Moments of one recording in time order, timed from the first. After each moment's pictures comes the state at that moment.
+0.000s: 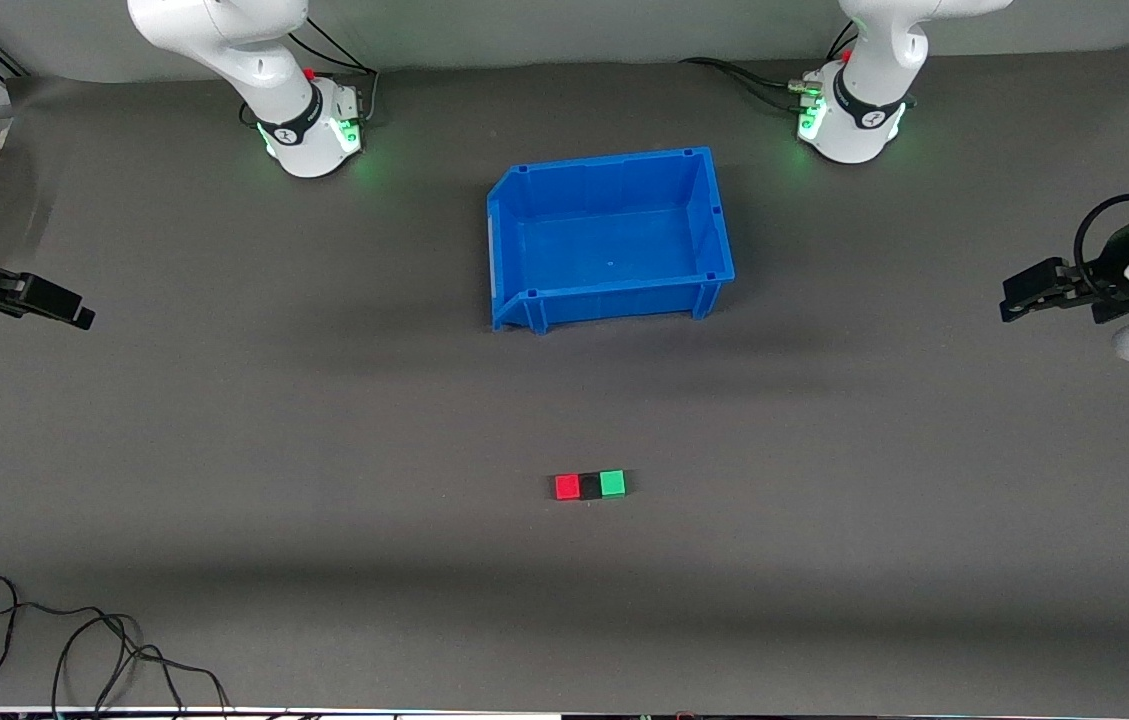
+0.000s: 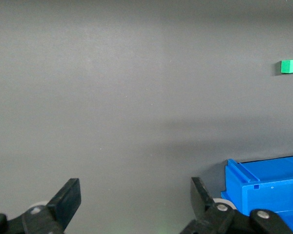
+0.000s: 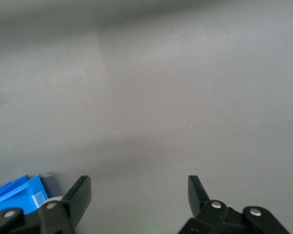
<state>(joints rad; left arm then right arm) 0.03 0.10 -0.07 -1.49 -0.02 1.54 -0.02 0.10 0.05 -0.17 -1.56 0.04 1.55 0.15</state>
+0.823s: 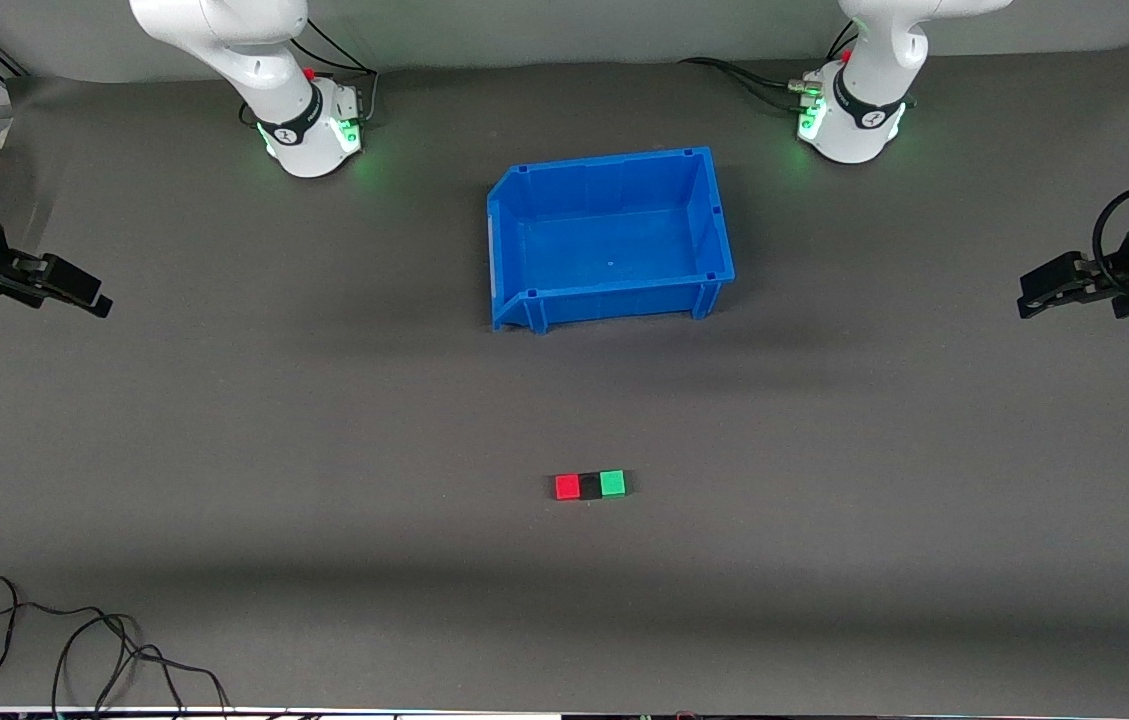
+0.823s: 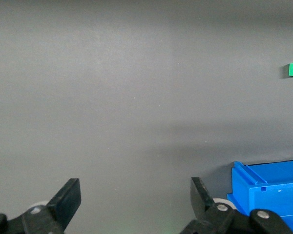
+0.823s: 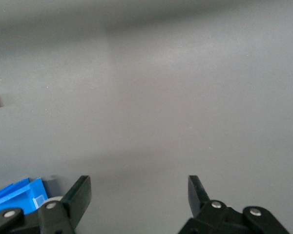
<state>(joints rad) 0.03 0.09 -0.07 -1.49 0.00 1.54 -0.02 -0.03 -0.06 -0.01 -1.72 0.04 1.67 0.16</state>
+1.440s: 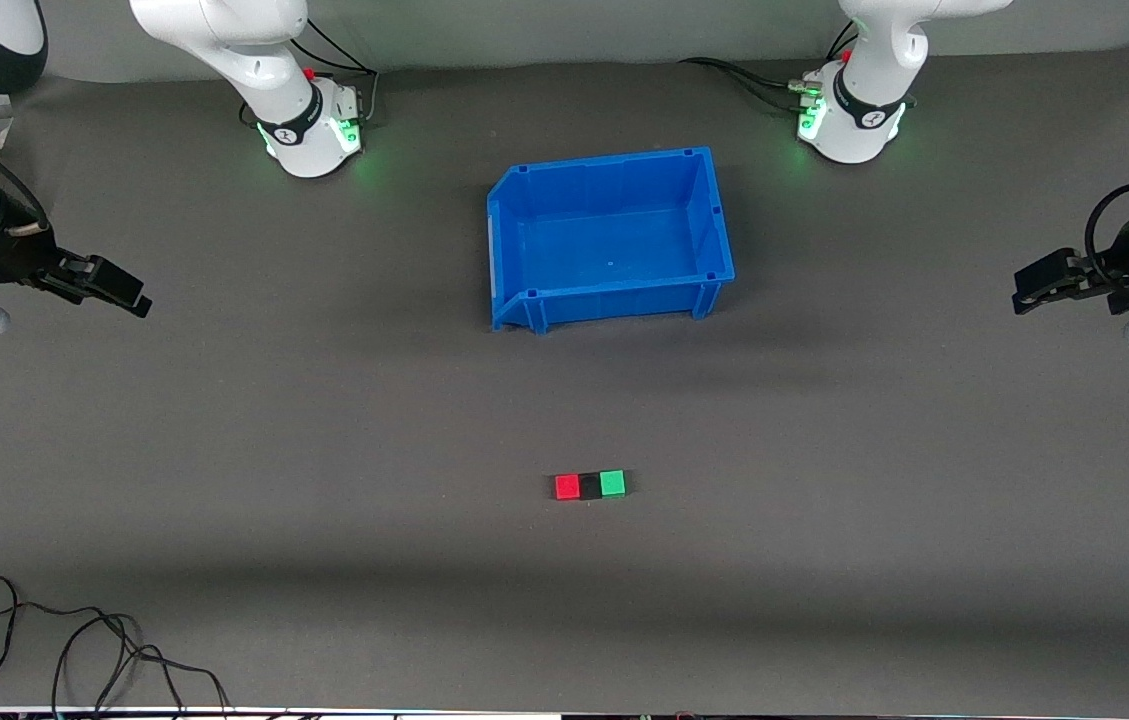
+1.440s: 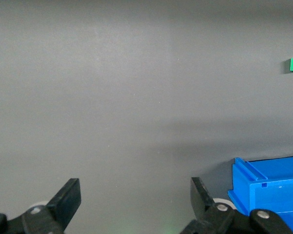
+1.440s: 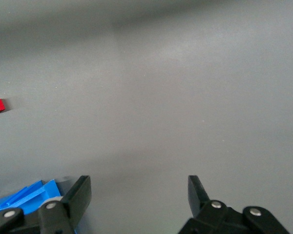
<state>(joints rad) 0.03 0.09 -0.07 -1.49 0.01 1.52 -0.02 -0.04 -0.06 0.06 -1.73 0.04 1.67 0.27</state>
